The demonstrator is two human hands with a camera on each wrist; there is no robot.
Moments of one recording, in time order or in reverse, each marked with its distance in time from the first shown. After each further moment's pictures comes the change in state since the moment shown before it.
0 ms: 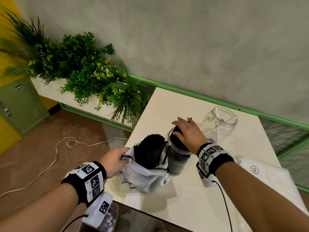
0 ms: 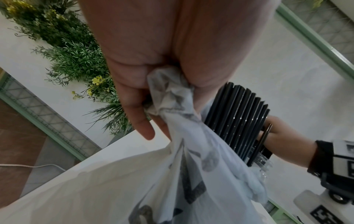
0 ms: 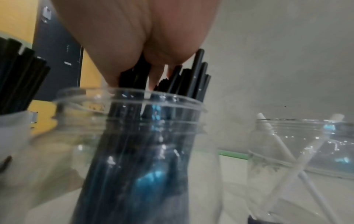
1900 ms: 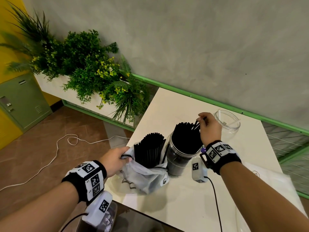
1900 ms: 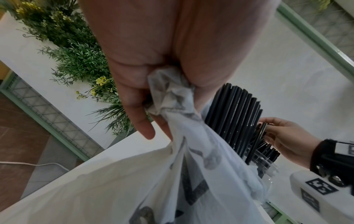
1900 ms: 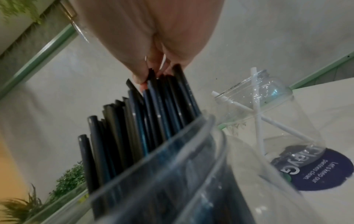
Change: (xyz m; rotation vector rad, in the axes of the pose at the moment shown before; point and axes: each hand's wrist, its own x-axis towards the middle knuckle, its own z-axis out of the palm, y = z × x) left_hand 0.000 0.000 -0.003 -0.093 0.006 -0.075; right_hand 0.010 0.028 -0.017 0.548 0.514 0.568
